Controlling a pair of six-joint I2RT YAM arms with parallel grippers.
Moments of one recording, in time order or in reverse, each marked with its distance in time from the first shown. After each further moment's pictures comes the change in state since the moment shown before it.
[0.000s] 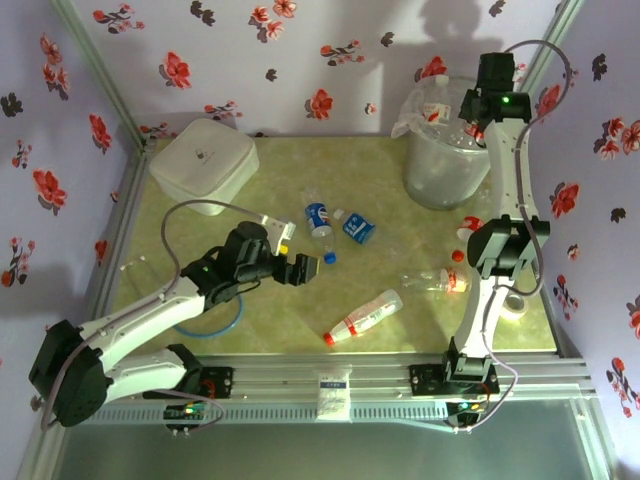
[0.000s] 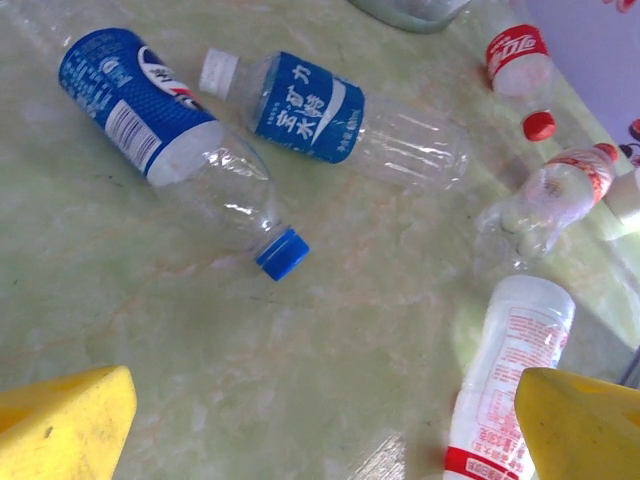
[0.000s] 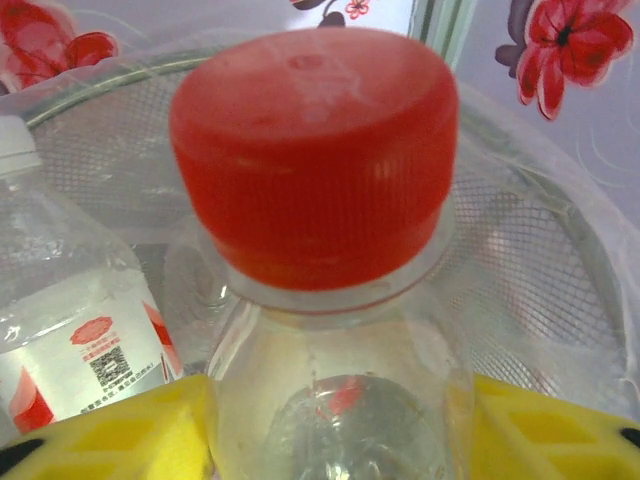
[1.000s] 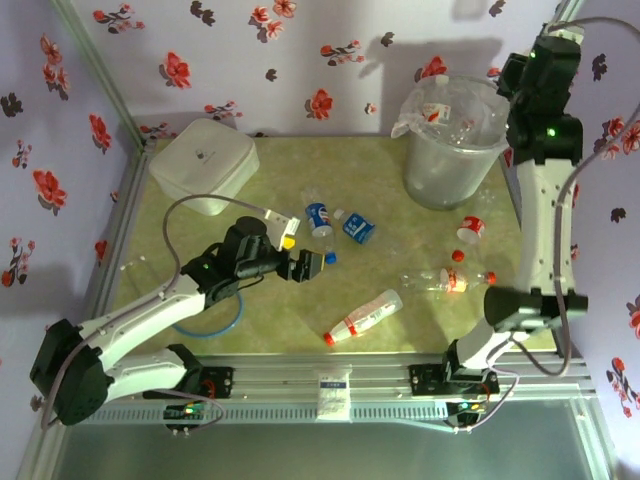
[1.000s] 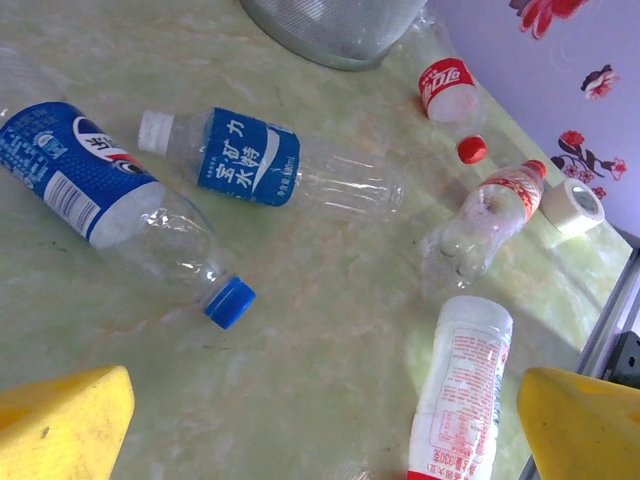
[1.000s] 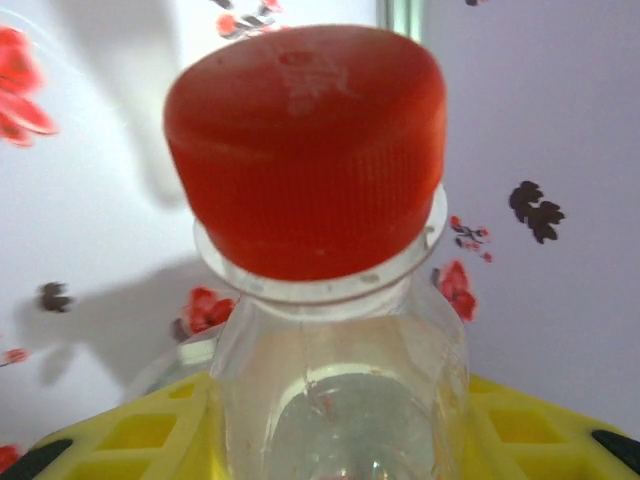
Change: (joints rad) left arm -0.002 -0.005 0.032 0.076 0.080 0.039; right arm 0.024 -0.428 -0.207 0.277 0.080 -0.127
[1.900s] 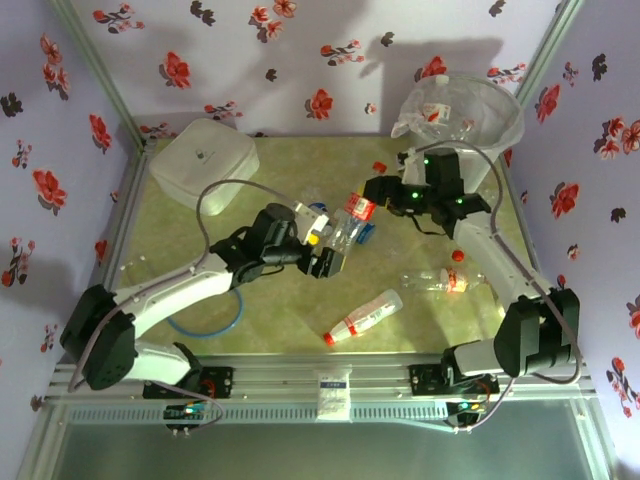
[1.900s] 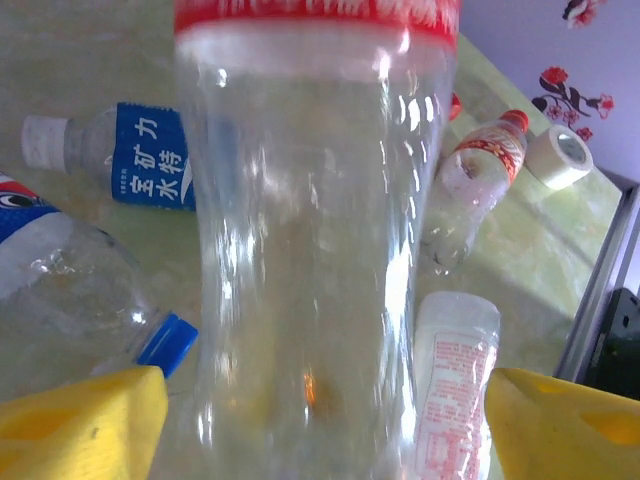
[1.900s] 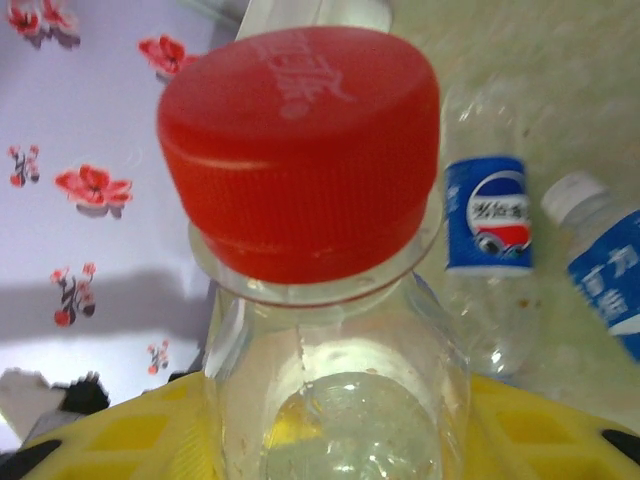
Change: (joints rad) left arm -0.047 0.208 0.162 -0.024 0.079 0.084; right arm 0.270 -0.286 -1.038 0.351 -1.025 0.433
